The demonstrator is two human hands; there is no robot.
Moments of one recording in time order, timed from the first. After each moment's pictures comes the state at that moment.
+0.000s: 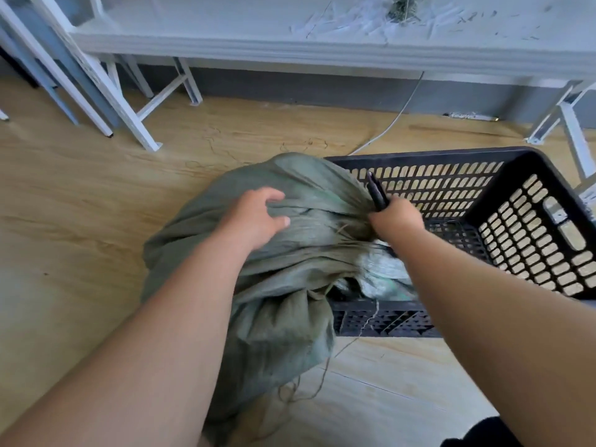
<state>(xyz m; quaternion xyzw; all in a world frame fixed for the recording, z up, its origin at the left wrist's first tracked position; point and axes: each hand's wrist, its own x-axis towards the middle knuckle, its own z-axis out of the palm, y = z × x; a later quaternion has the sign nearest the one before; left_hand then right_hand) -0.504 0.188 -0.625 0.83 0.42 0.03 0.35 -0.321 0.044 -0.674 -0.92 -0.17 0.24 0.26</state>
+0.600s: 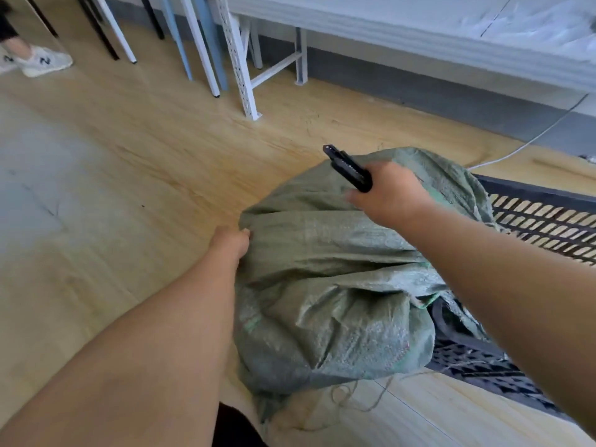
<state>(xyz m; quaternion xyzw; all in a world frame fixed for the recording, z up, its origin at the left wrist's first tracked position) -0.688 0.310 -0.726 0.53 0.74 0.10 0.40 -0.472 0.188 -0.604 -0.82 -0.51 0.18 0.20</state>
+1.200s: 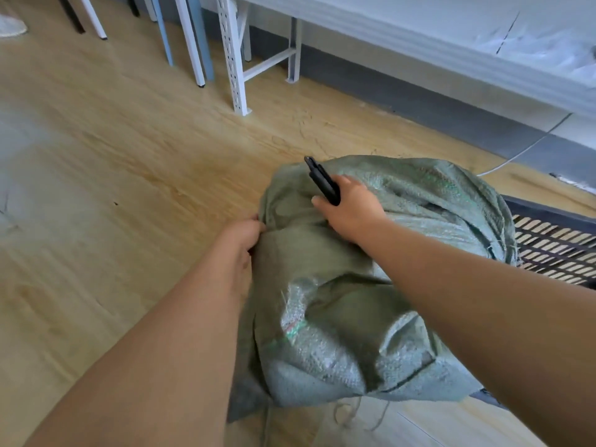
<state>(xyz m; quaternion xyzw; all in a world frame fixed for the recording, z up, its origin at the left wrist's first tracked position) -0.678 0.328 -0.712 0.45 0.58 0.19 0.66 -0.520 0.257 -0.654 -0.82 -0.50 0.21 0.20</state>
